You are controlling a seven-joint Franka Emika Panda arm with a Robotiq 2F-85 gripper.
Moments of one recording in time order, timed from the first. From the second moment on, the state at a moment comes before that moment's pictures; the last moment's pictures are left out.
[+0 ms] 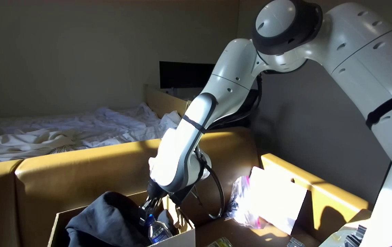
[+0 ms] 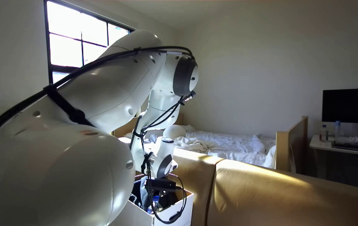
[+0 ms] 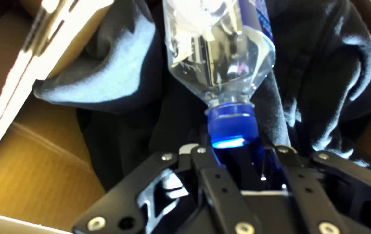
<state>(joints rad) 0.09 0.77 0.42 -2.14 -0.01 3.12 -0.32</state>
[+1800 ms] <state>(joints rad) 0.13 0.40 0.25 -2.26 0.00 3.14 0.01</state>
